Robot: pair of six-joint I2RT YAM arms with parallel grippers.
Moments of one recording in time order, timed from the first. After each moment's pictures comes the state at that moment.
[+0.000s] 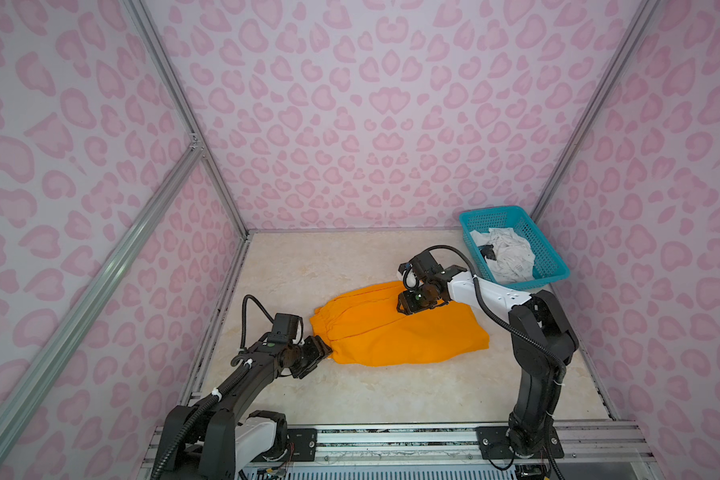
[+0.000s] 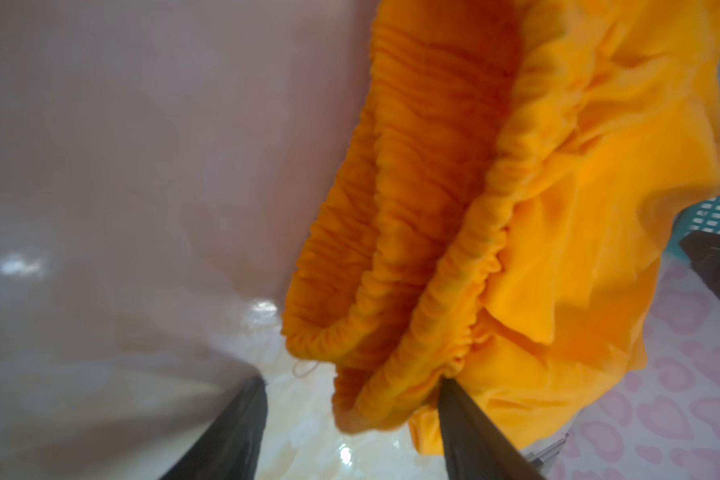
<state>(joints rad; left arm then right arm) -0.15 1.13 0.43 -0.44 0.42 -0.79 0.55 1.90 1.36 -0.62 -0.23 0.18</state>
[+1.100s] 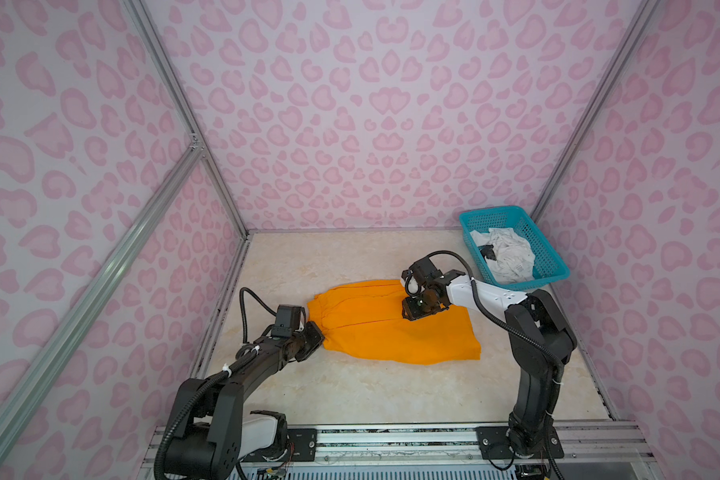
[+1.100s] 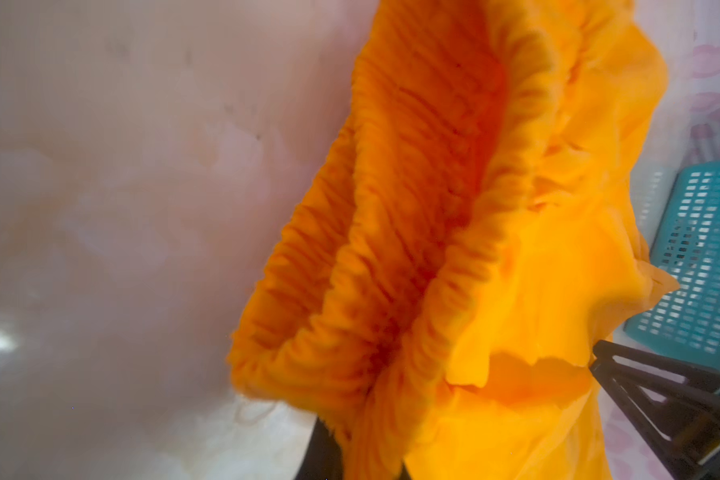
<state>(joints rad) -0.15 1.24 0.49 -0.22 0.26 -0.83 0.54 1.90 1.30 -0.62 -0.16 0.19</state>
